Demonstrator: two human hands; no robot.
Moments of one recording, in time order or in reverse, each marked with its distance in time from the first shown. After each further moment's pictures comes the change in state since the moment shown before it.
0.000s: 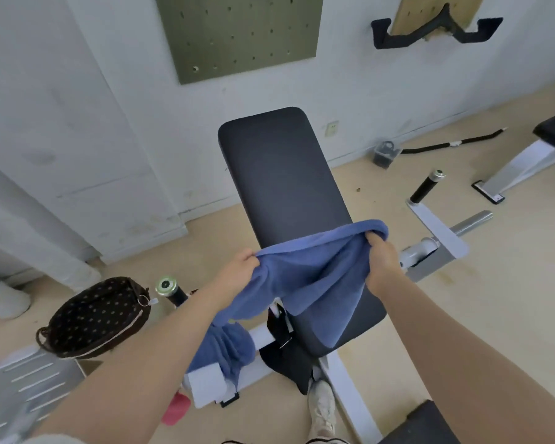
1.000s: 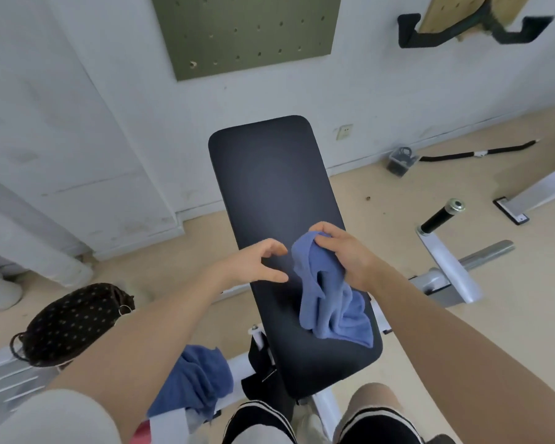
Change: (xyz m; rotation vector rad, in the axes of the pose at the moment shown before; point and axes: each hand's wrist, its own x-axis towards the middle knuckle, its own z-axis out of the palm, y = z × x) left_hand 0.112 0.072 0.006 0.206 -0.323 0.164; right_hand 0.097 -0.070 0.042 -0.325 -0.751 -0.166
